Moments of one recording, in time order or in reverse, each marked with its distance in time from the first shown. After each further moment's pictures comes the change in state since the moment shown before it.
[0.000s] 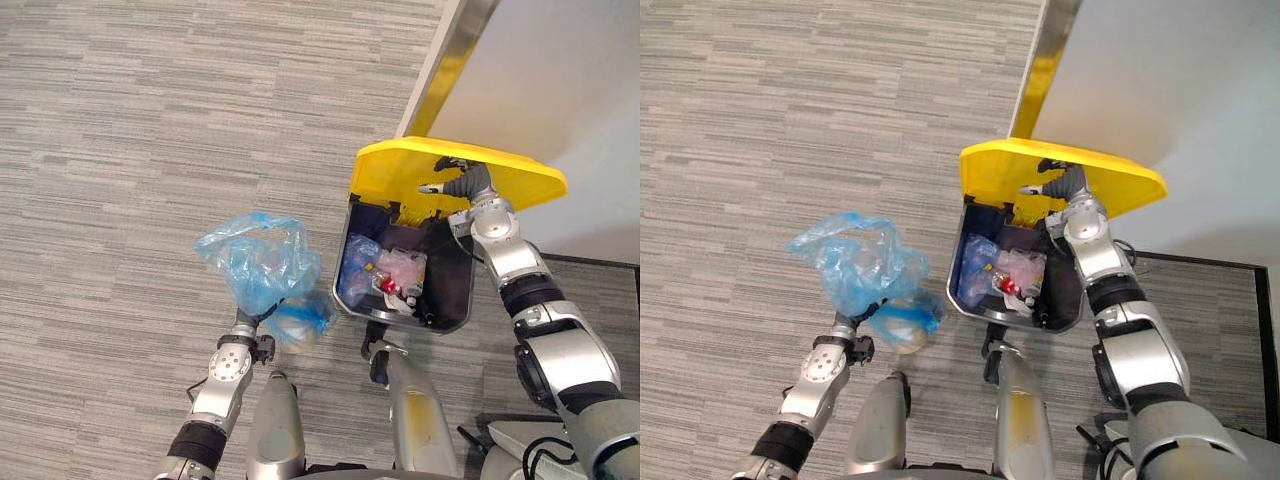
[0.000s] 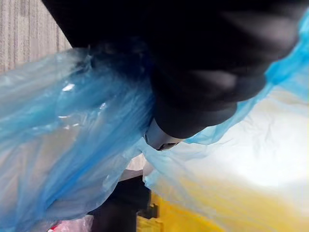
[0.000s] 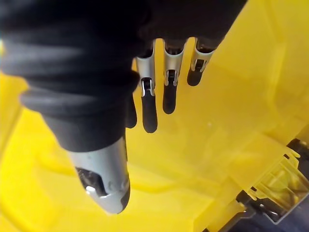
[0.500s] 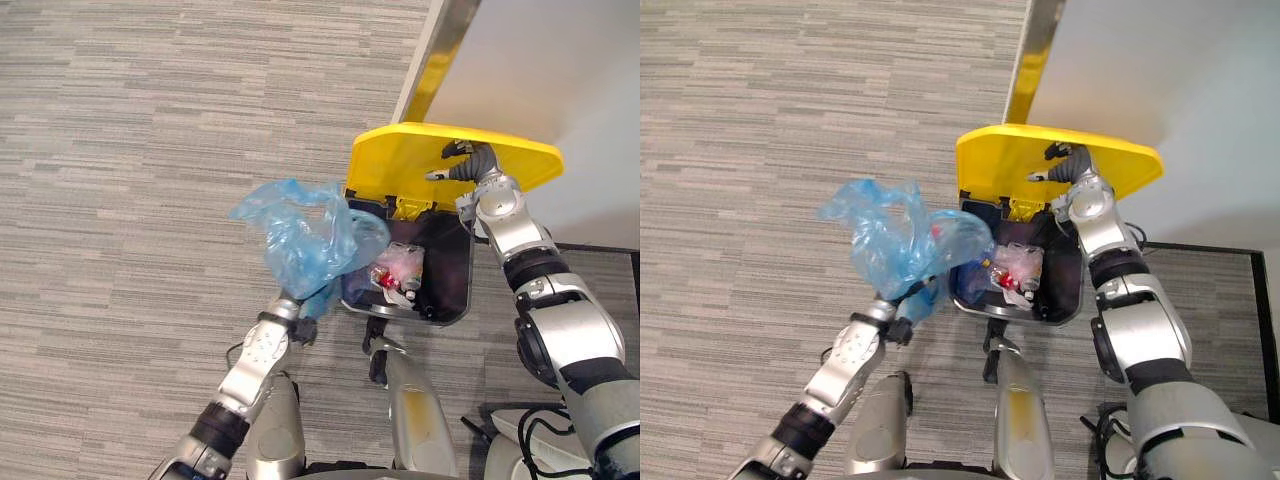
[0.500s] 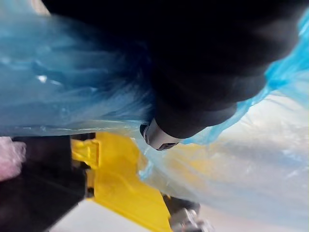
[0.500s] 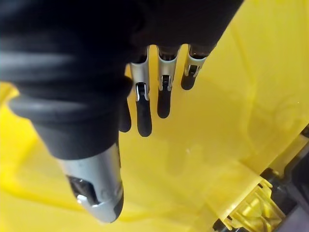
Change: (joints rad) left arm -0.280 -0.091 -0.344 -0.137 -0.064 -0.021 -0.034; right arm -0.223 -0.010 0.037 0.187 -0.079 0.060 0.021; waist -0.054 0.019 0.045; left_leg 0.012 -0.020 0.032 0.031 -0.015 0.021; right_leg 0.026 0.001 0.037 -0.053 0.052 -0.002
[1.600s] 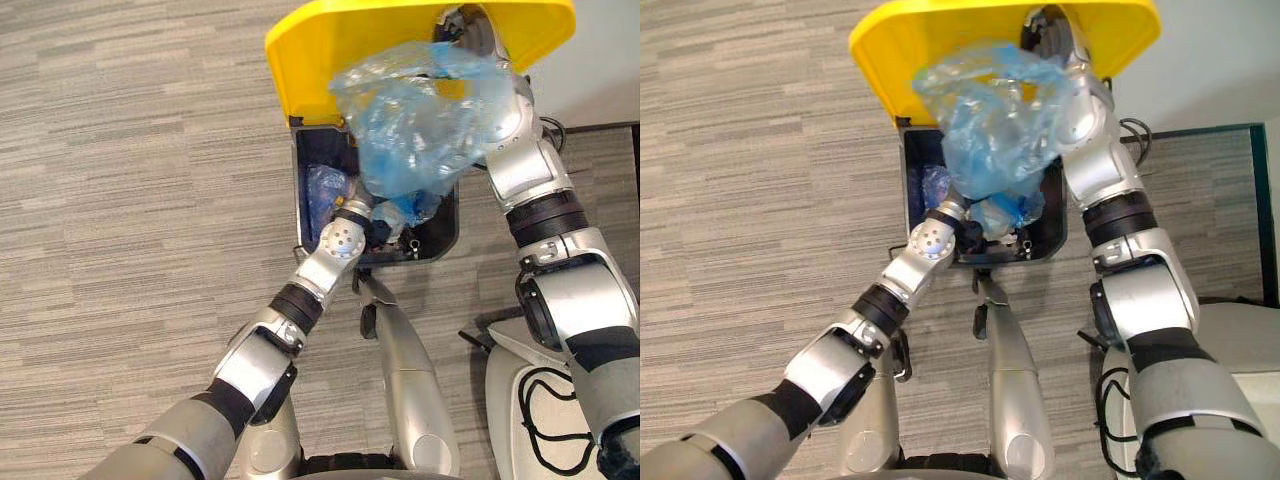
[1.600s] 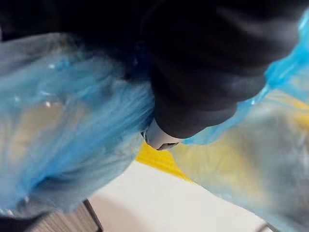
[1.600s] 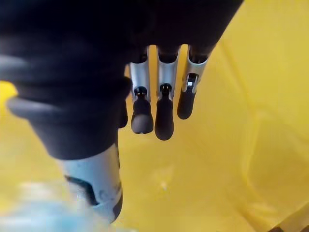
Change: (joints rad) left arm -0.558 -0.141 0.241 0.599 0.151 0.074 0.139; right arm -0.132 -0.022 0.156 -0.404 -0.250 0.027 -0.040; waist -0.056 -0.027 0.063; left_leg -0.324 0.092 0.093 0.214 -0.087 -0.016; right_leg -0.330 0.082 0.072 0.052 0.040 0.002
